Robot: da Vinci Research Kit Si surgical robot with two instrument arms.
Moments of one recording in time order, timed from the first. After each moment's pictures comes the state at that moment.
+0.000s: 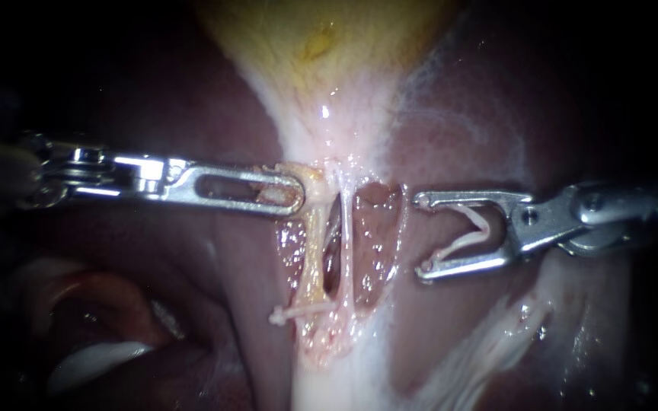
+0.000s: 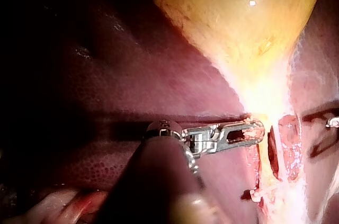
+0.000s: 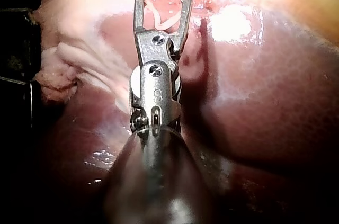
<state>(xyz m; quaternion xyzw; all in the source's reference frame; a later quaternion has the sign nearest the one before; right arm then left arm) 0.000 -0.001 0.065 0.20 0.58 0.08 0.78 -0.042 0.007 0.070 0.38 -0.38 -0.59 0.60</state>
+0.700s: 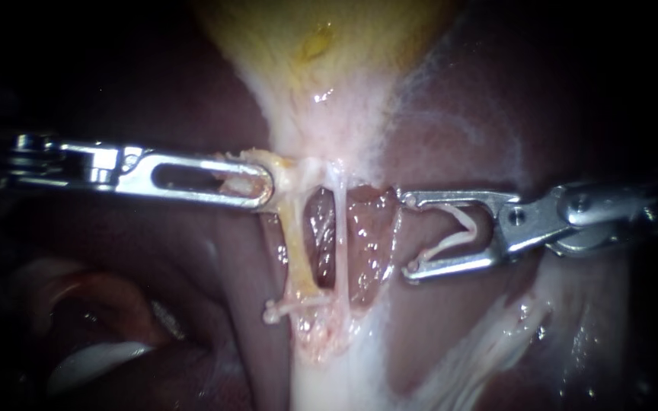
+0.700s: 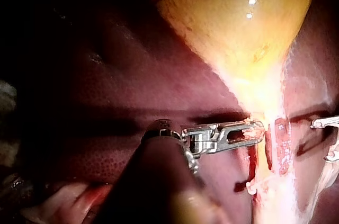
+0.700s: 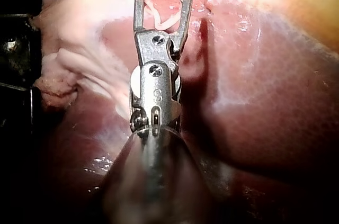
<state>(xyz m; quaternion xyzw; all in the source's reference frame) 0.001 -0.001 0.065 0.20 0.58 0.08 0.78 -0.039 0.008 0.062 0.38 -0.38 -0.59 0.60</state>
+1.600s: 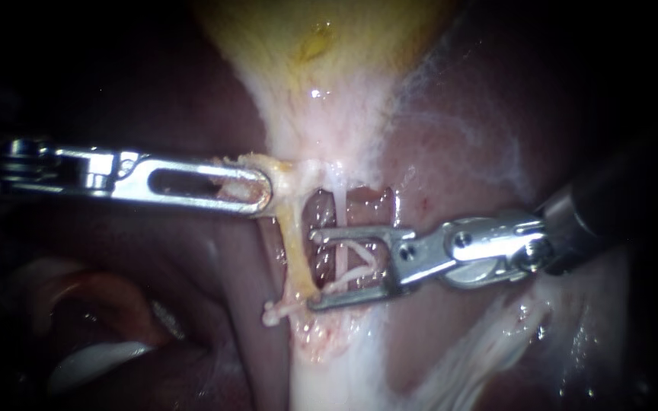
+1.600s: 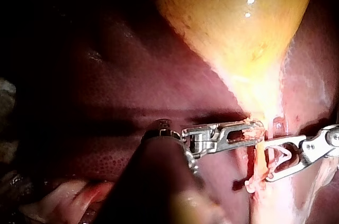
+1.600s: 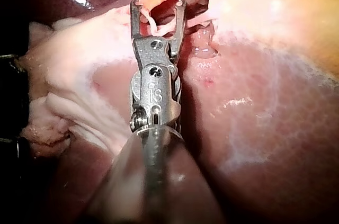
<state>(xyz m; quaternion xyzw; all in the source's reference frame) 0.012 -0.007 0.074 0.24 0.55 0.07 0.80 -0.039 0.007 0.061 0.38 -0.38 -0.59 0.60</state>
